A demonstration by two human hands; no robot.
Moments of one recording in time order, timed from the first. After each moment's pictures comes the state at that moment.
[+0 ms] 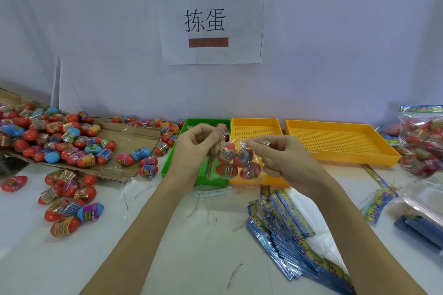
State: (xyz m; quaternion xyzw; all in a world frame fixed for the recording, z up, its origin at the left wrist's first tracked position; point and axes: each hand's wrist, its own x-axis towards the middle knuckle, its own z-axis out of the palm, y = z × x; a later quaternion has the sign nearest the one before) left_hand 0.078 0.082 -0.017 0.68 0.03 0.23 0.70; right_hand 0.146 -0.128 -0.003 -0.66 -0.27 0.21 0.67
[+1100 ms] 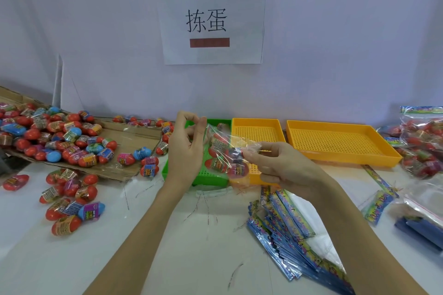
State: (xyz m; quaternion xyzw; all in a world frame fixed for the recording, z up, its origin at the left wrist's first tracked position) left_hand 0.078 0.083 -0.016 0.75 0.02 0.39 0.53; right_hand 0.146 -0.126 -0.008 -0.65 -0.24 0.31 0.65
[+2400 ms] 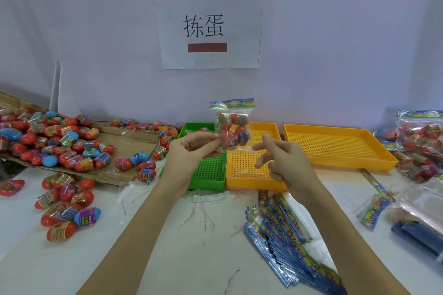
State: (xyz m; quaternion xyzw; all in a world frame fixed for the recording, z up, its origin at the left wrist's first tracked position) left_hand 0.078 0.089 -0.019 0.65 0.01 0.23 0.73; right_hand 0.150 -0.122 -0.015 -0.71 -0.15 0.11 0.68
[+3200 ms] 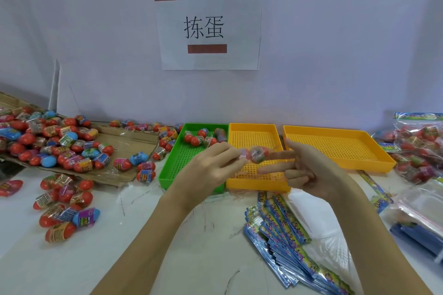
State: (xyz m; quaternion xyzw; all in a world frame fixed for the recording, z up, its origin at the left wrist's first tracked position) left_hand 0.073 0.073 -0.022 0.86 -0.31 0.41 -0.04; right_hand 0.177 -0.162 -0.005 -0.62 -0.08 0.37 0.69
